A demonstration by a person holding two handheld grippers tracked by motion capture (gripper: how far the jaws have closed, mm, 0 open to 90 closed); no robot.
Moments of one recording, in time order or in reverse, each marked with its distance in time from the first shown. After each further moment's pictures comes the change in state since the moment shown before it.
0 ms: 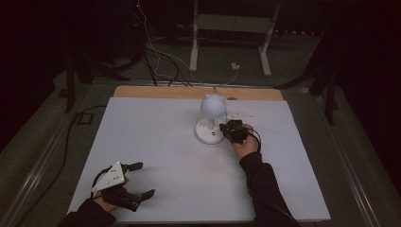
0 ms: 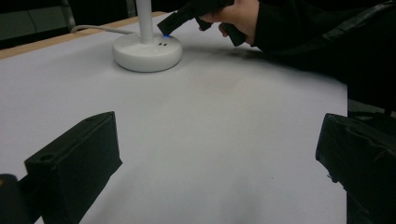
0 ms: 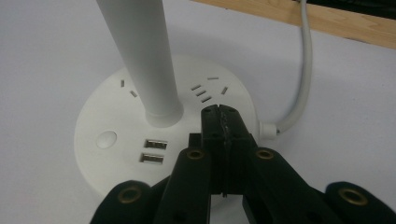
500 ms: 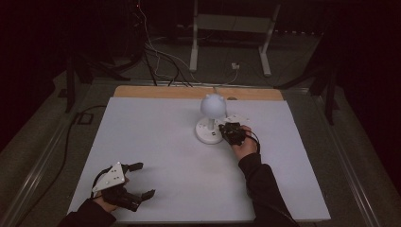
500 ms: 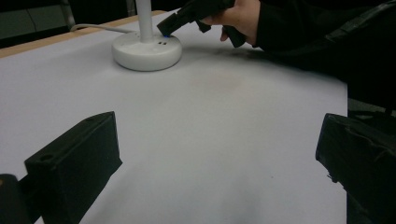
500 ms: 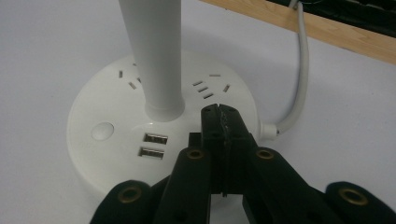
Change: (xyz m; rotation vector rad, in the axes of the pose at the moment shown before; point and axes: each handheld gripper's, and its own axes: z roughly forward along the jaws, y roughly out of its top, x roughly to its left) left arm -0.001 0.000 0.000 0.004 -0.001 0.005; right arm 0.009 -0.003 0.002 -0.004 -0.050 -0.075
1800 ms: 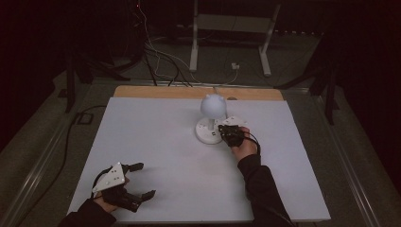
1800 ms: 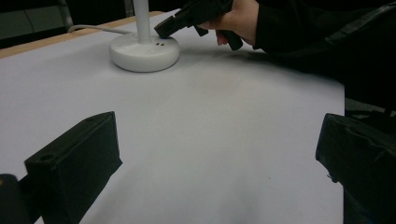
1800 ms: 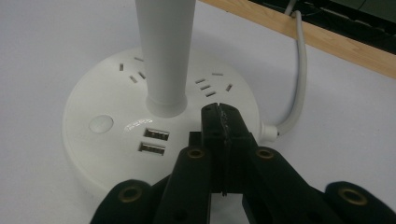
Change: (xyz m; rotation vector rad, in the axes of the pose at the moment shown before) left arm -0.001 0.000 0.000 -0.002 -0.005 0.002; right arm 0.006 -0.004 0.001 -0.016 -0.028 -0.060
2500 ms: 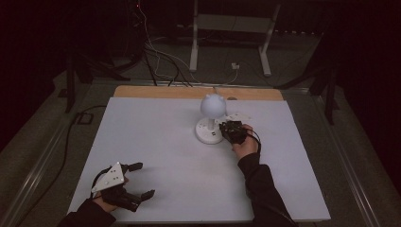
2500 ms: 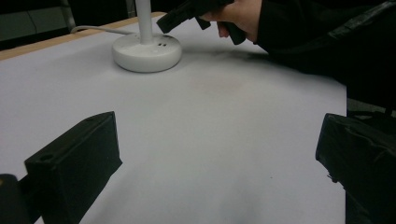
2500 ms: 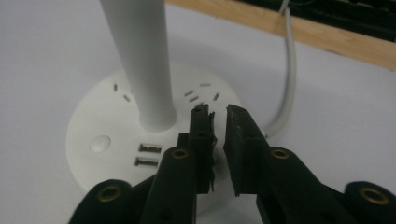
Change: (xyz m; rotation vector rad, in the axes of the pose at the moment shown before) left arm 0.002 0.000 -0.001 -0.004 0.006 -0.006; right arm -0.010 0.009 -0.007 -0.006 0.000 0.095
